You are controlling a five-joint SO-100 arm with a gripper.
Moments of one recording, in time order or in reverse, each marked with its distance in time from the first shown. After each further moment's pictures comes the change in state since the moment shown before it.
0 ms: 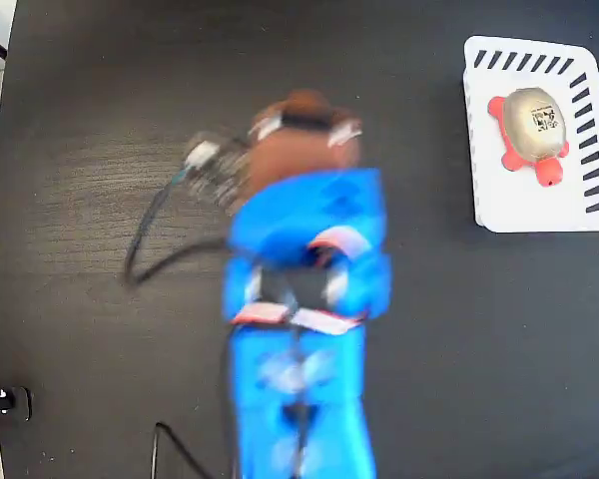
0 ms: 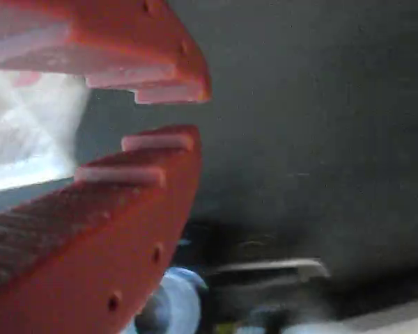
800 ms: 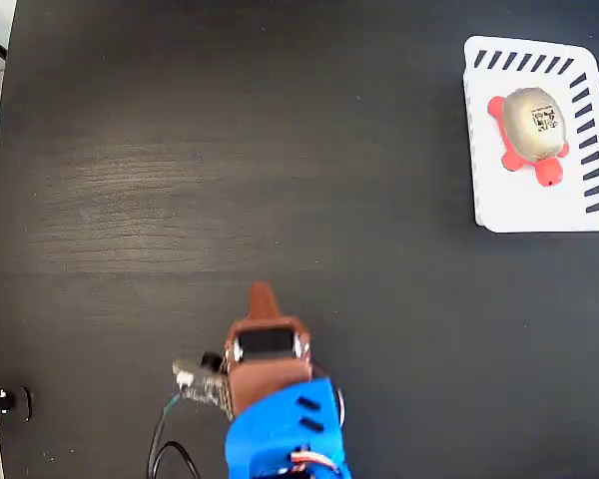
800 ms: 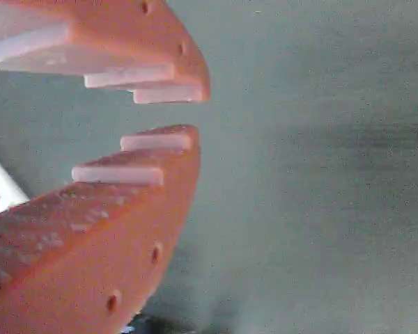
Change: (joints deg) arm -6.4 63.5 53.0 12.7 -0.4
